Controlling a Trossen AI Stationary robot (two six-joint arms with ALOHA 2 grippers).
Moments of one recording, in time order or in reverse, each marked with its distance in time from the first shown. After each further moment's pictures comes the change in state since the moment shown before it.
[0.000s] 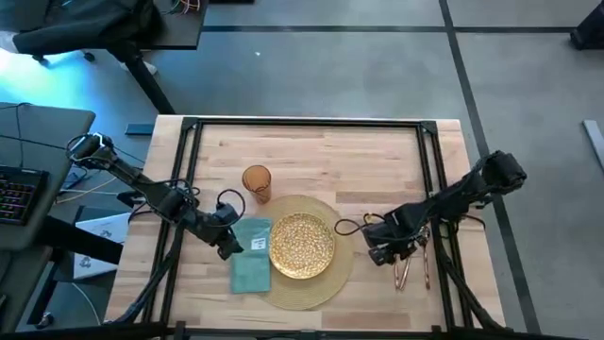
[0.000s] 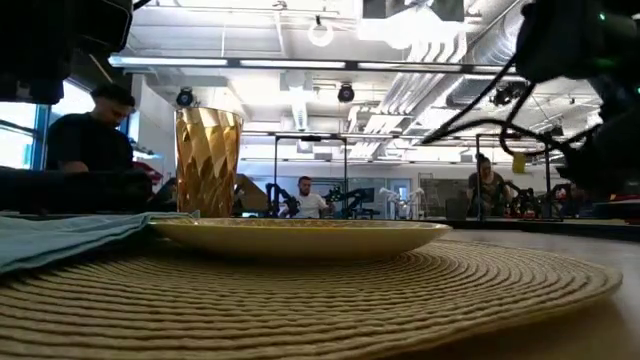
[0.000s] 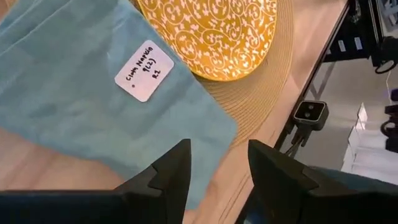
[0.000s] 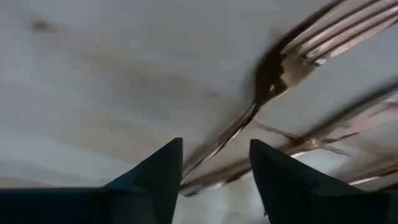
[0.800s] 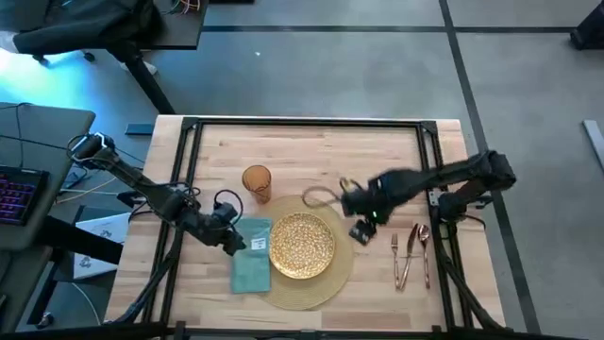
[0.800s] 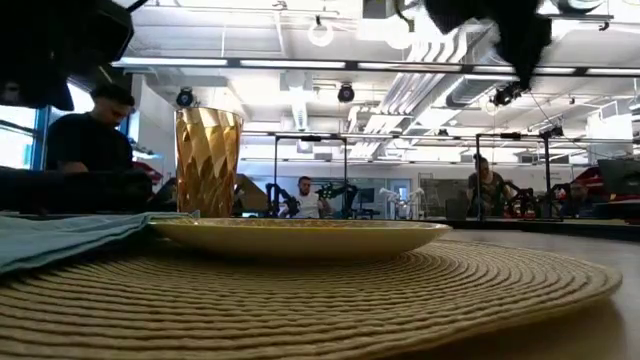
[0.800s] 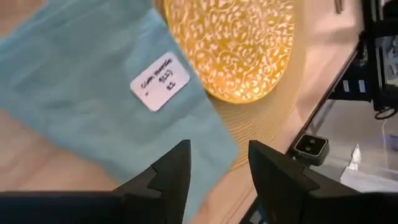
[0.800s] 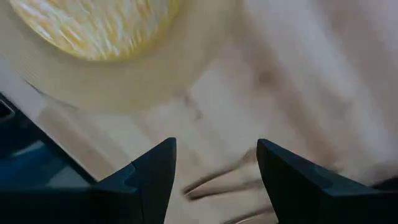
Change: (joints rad) left arm -0.012 0.017 0.000 0.000 -0.100 -0.141; right arm -0.152 0.049 0.672 -0.605 0.275 -0.564
